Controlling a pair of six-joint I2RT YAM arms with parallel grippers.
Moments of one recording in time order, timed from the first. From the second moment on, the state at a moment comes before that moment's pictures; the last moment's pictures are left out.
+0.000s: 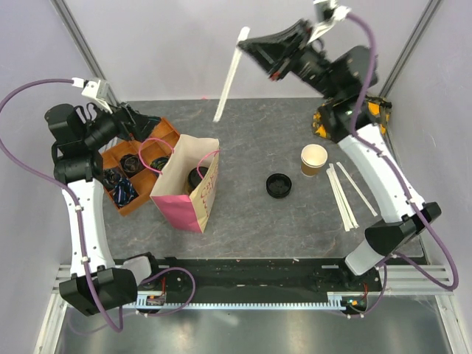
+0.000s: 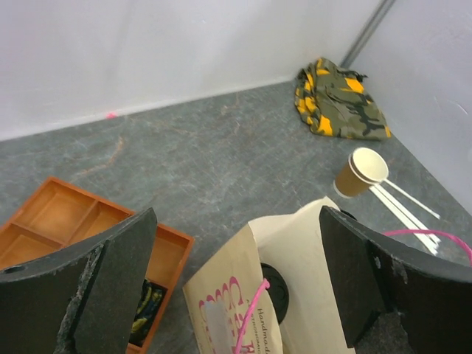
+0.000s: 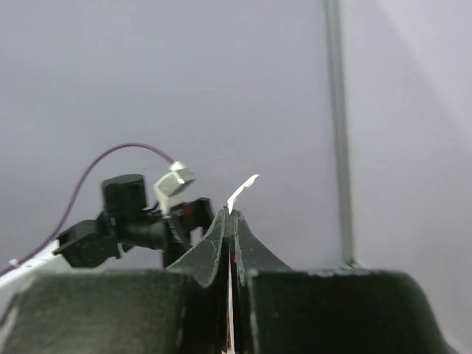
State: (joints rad) left arm 0.30 1.13 1.31 -0.32 0.89 -0.15; right arm 0.48 1.61 1.99 0.22 -0.58 0.55
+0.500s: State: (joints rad) left arm 0.32 1.08 1.36 -0.37 0.84 -0.14; right arm 0.87 1.67 1.71 0.44 -0.42 0.37
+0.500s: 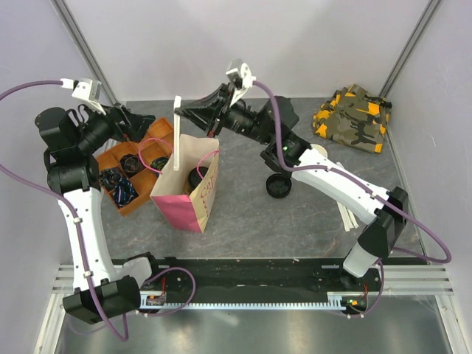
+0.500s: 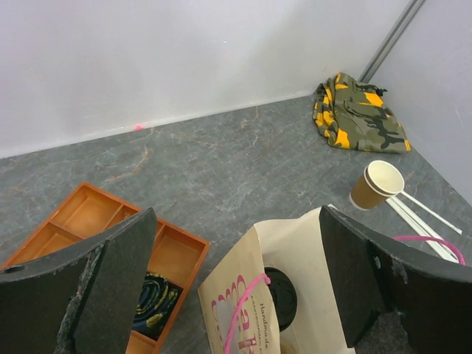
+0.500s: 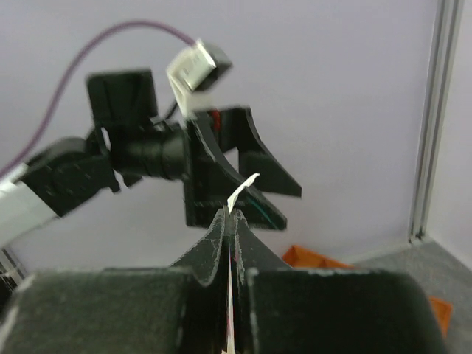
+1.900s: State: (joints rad) left arm 0.31 1.46 1.91 -0.86 0.66 -0.07; right arm 0.53 1.68 1.81 0.15 -0.32 0.28
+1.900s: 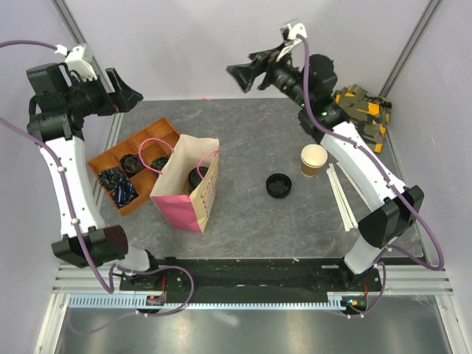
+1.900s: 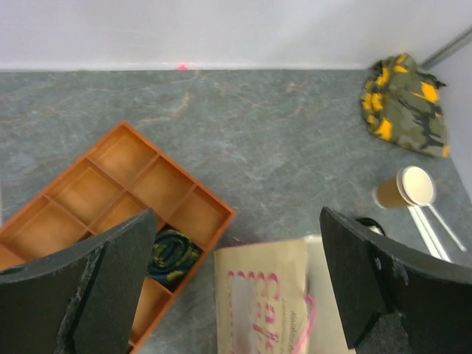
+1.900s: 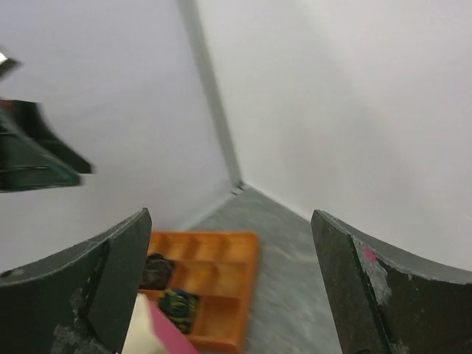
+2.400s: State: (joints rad) left arm 0.03 1.80 2.25 -1.08 0.36 0.07; right arm 0.08 1.70 1.64 -0.32 -0.32 0.21
